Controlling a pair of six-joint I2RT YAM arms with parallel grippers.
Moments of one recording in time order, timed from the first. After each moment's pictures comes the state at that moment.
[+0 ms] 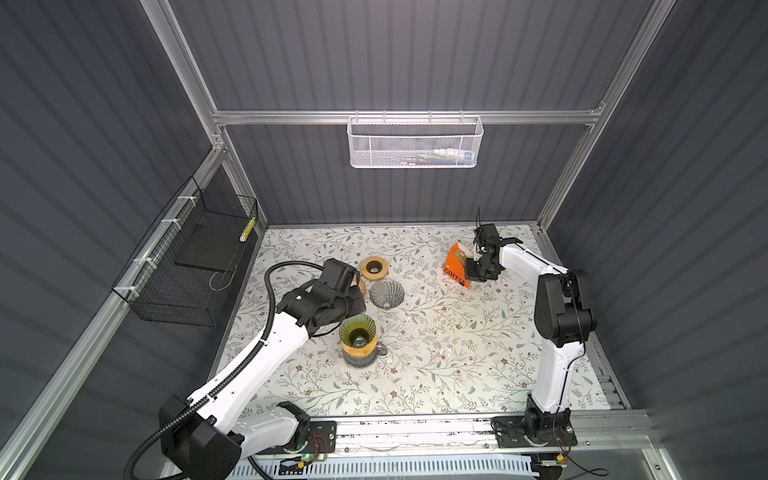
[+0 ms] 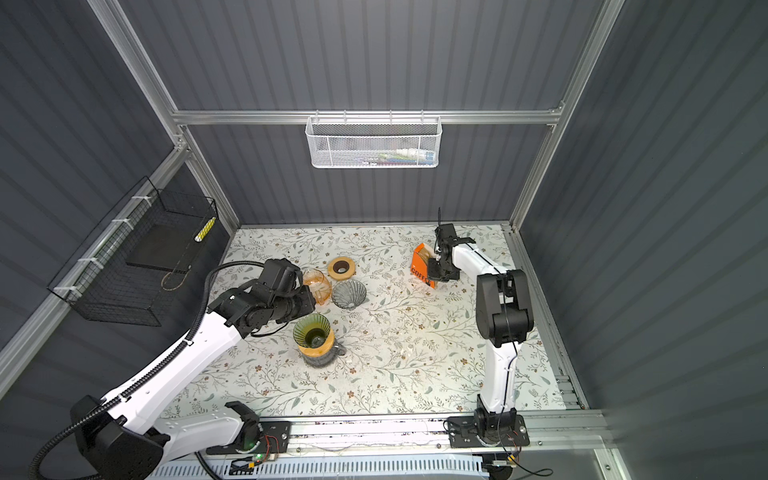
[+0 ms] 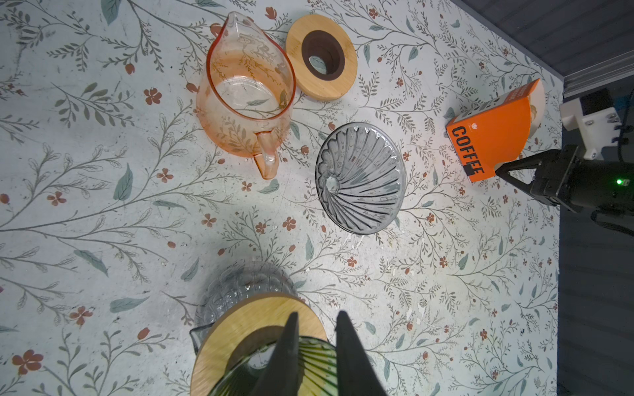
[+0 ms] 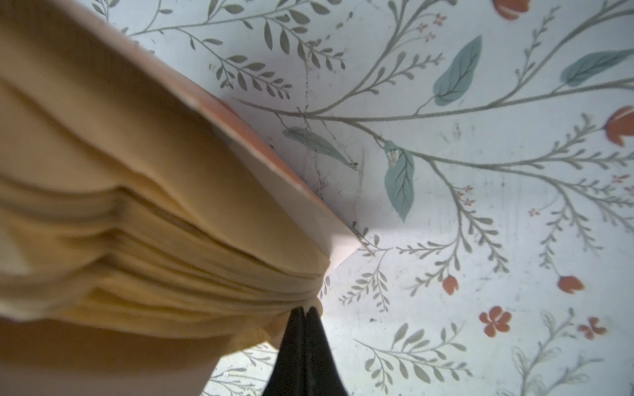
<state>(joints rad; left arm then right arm) -0.59 1.19 1.12 -0.85 -0.06 -0.77 0.18 2.03 1.54 -0.74 -0.05 0.24</state>
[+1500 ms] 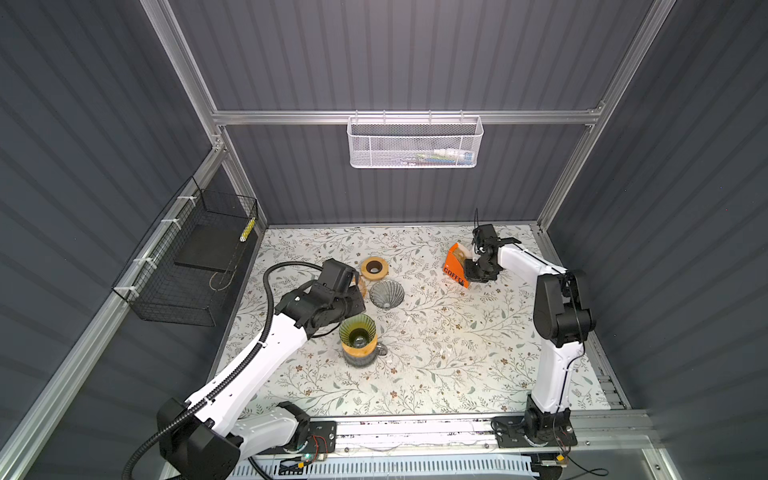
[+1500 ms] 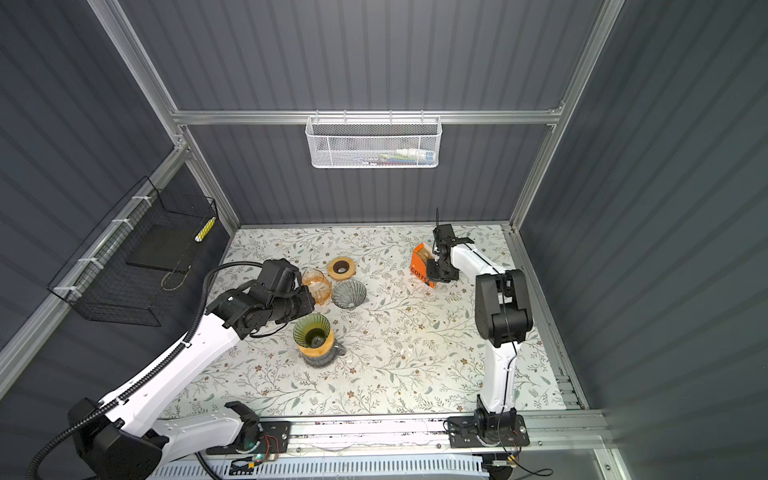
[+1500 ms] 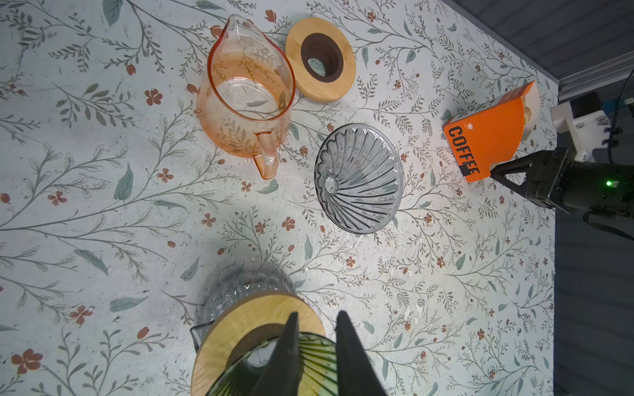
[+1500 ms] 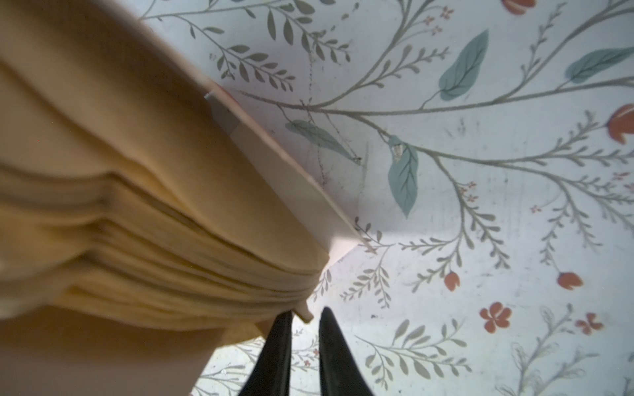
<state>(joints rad) -0.59 1.18 1.12 -0.85 -0.06 -0.77 0.19 2.04 1.55 -0.75 -0.04 0.23</state>
